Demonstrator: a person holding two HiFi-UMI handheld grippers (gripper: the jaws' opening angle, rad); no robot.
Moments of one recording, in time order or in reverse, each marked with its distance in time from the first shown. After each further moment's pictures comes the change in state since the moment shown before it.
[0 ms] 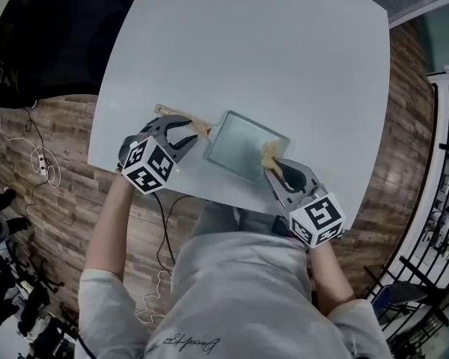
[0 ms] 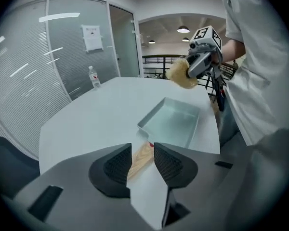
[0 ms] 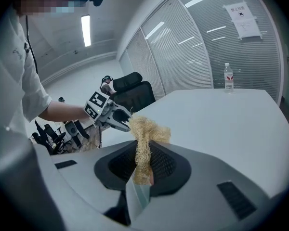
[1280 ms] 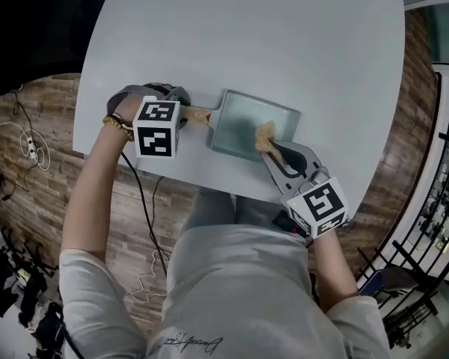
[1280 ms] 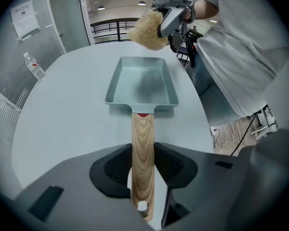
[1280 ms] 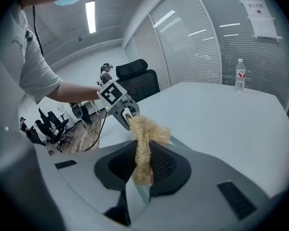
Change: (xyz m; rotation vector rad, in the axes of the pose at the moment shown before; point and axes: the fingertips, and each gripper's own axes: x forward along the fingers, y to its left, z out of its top) left arm 0.036 -0.023 -0.048 0.412 0.360 -0.380; right arm 0.027 0.007 -0.013 -0.093 0.125 0.026
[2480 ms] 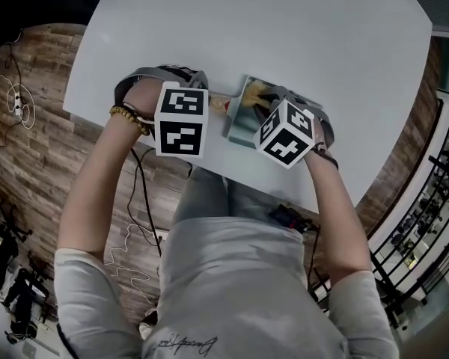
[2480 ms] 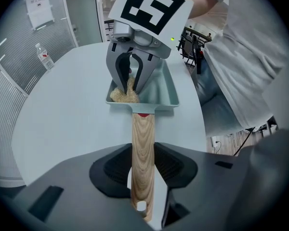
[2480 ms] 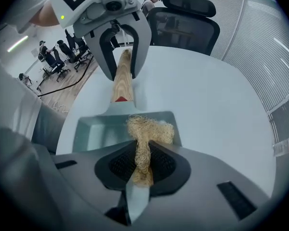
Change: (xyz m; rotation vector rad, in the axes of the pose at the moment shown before) left arm 0.000 -0.019 0.016 -0.144 -0.016 0.031; right arm 0.126 -0.032 -0.049 -0.624 0.647 0.095
